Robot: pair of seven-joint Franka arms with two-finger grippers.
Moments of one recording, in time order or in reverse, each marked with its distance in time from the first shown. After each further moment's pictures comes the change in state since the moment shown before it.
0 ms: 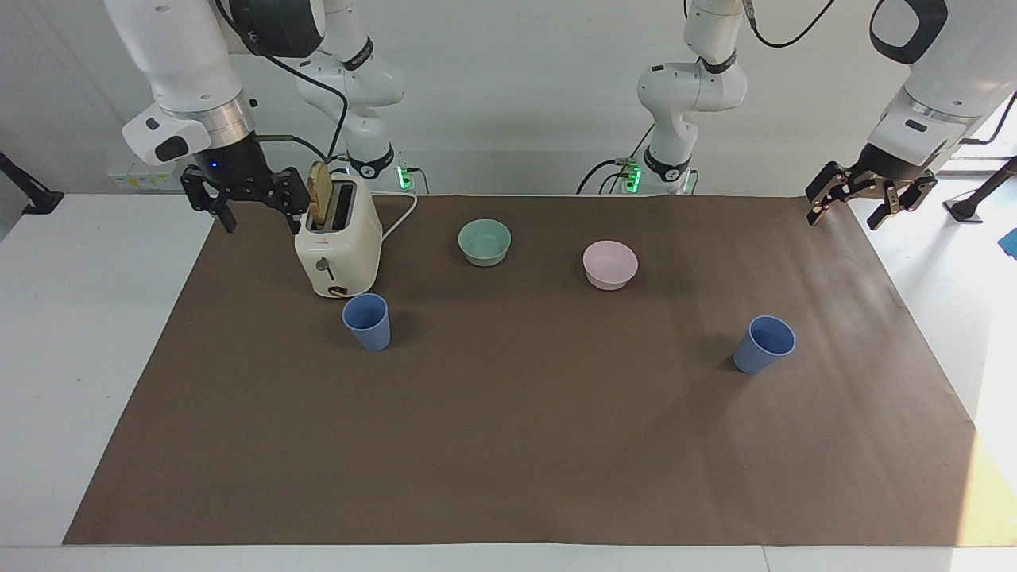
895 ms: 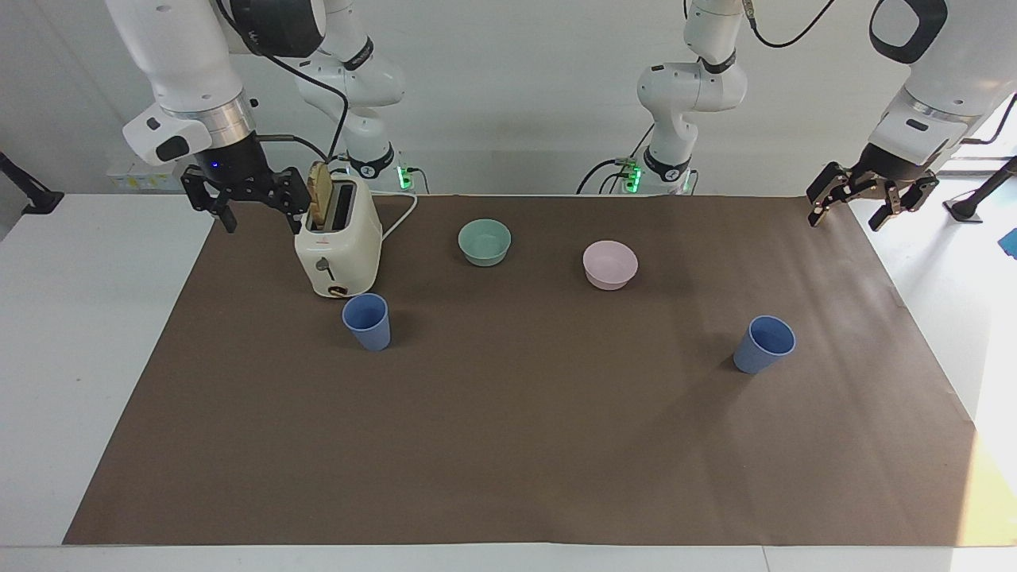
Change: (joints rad) left arm 0.000 0.000 -0.001 0.000 0.000 0.009 0.000; right arm 0.002 0.000 0.000 0.000 0.000 0.001 0.000
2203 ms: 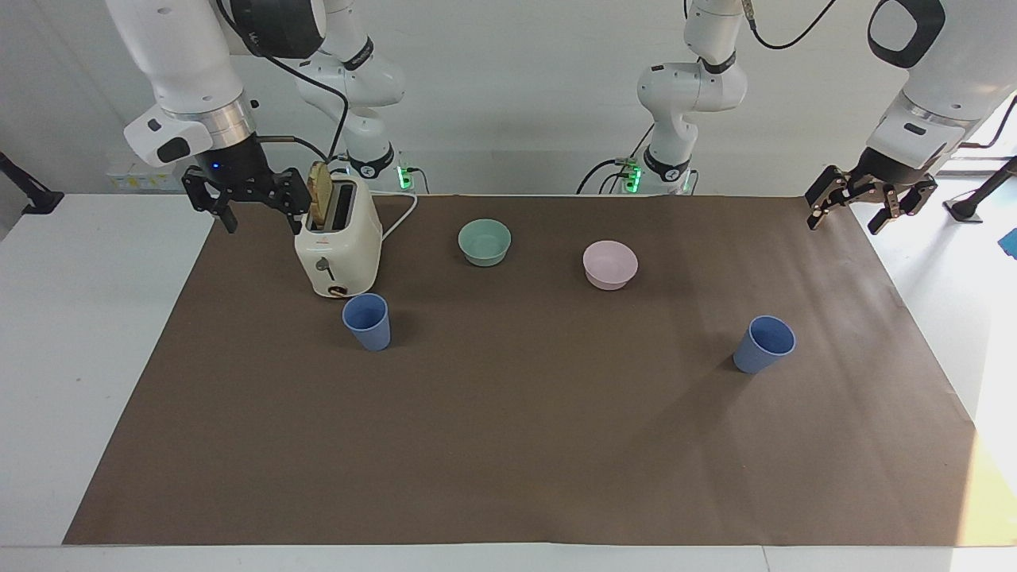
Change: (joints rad) left arm 0.000 0.006 -0.002 -0.003 0.000 0.023 0.007; right arm 0.000 -0.002 0.000 -0.006 0.000 0.000 0.000
